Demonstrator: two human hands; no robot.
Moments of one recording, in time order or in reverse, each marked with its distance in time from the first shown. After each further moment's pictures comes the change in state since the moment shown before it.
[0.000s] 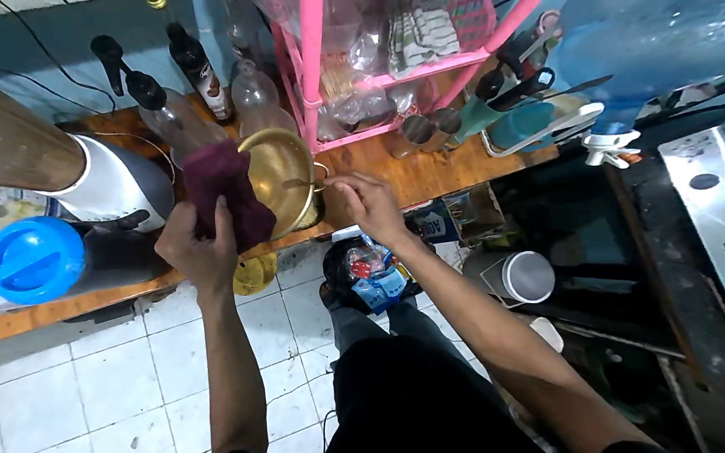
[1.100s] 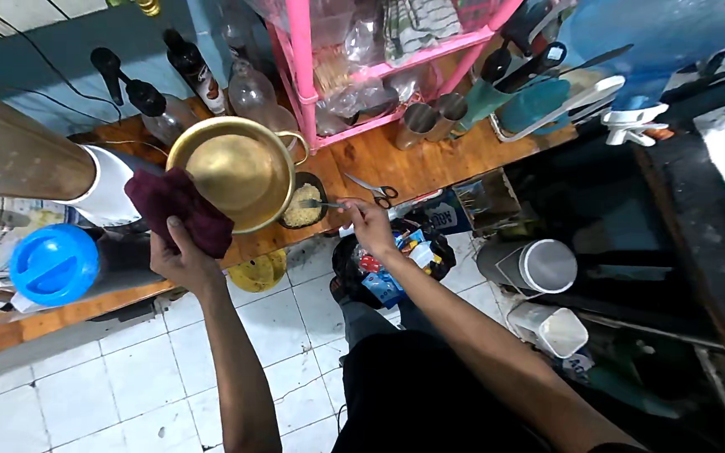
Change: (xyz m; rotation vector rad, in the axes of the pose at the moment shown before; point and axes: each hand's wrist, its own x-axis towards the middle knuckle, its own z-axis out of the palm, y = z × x) left_hand 0.000 -0.055 0.013 -0.387 0.264 -0.328; right_hand -0.059 0.028 0.043 0.298 0.073 0.497
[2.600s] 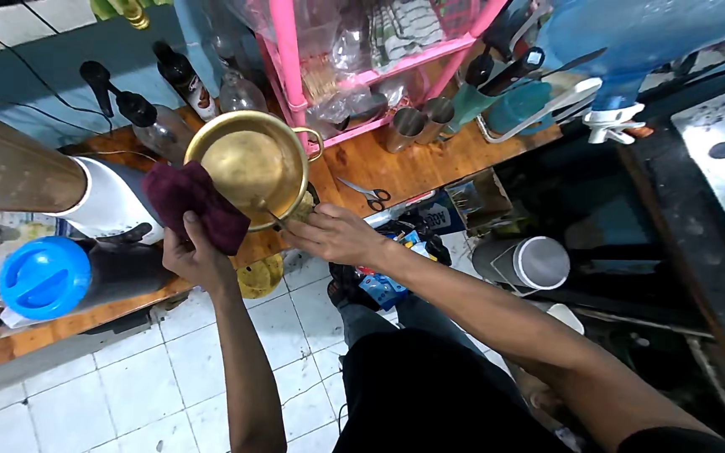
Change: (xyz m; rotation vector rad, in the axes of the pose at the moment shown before) left_hand -0.006 0.021 0.036 -0.145 -0.003 0.059; right_hand 0.009 -0.079 0.000 -0.908 -0.198 -1.294
